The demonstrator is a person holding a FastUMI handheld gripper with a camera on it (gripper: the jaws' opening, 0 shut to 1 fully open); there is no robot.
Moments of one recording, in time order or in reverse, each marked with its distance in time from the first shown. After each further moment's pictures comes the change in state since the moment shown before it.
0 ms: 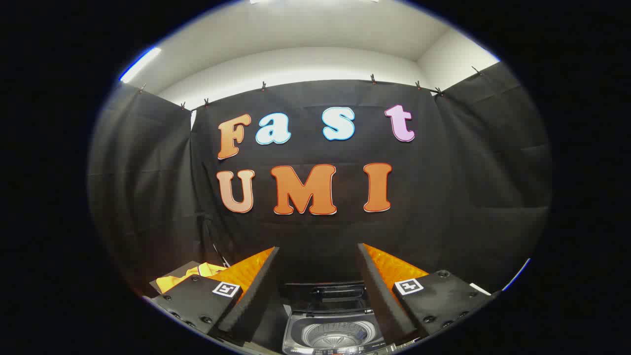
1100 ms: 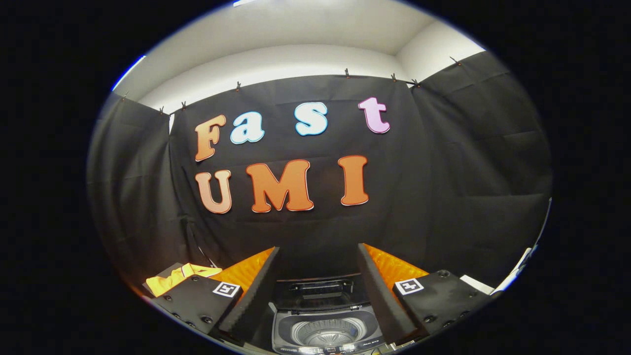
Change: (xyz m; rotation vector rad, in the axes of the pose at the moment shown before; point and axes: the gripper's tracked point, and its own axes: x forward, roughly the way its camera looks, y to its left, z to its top) arm -0.012 -0.065 -0.014 0.060 0.006 -0.103
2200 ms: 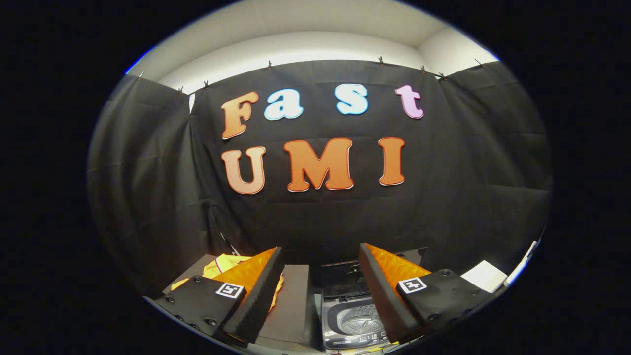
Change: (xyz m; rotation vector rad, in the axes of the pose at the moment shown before) arm 0.005 0.228 -0.068 -0.049 0.123 0.085
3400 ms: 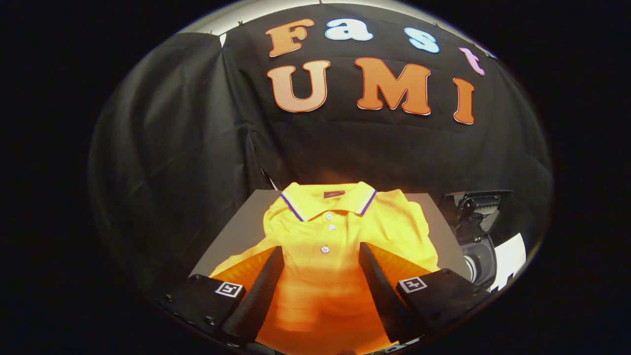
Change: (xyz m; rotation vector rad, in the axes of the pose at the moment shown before) arm 0.101 0.226 -0.191 -0.039 0.416 0.119
